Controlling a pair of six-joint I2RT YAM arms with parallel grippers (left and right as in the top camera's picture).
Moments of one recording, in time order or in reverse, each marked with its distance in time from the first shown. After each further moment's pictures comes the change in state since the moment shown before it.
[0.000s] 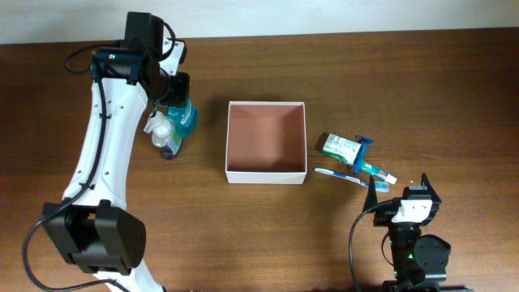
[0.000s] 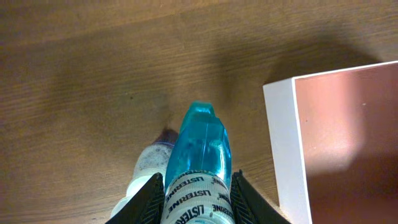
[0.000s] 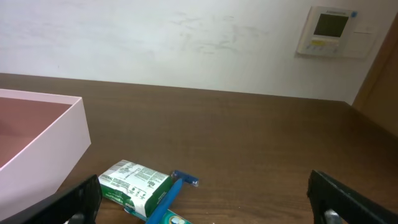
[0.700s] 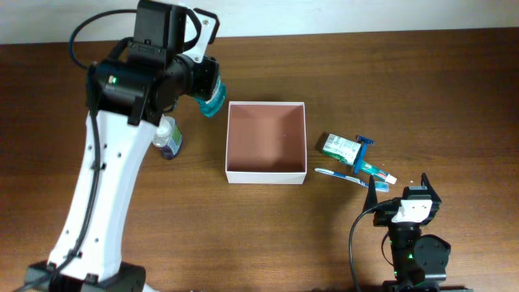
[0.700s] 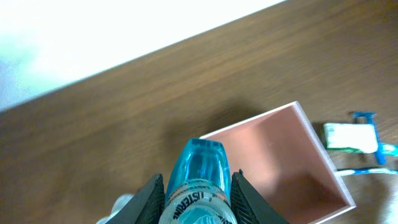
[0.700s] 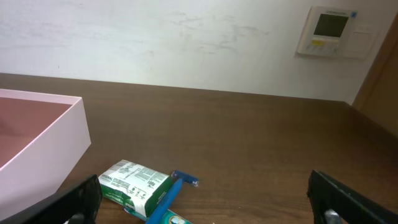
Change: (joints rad) left arm -0.198 -0.200 0.117 0.045 -0.001 0.003; right arm 0.000 0.000 0.000 0.000 0.000 0.000
